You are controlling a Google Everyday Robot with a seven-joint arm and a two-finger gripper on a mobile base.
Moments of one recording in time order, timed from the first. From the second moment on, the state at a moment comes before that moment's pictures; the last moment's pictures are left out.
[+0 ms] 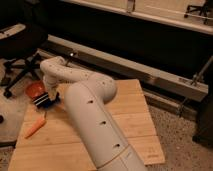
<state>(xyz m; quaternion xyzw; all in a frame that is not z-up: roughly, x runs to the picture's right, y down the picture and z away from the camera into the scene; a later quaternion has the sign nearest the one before) -0.382 0.021 0.935 -0.24 -0.29 -0.23 0.90</state>
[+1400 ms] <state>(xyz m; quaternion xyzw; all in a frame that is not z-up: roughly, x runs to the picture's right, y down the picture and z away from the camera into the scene) -0.349 0.048 0.912 -0.26 -0.28 -0.23 0.90</state>
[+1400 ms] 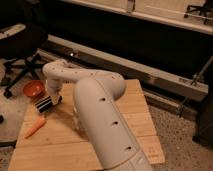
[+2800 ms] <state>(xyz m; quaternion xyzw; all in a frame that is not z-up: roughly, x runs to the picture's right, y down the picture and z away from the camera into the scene) -0.362 0.045 0.924 -0.26 -0.25 -0.24 0.90</state>
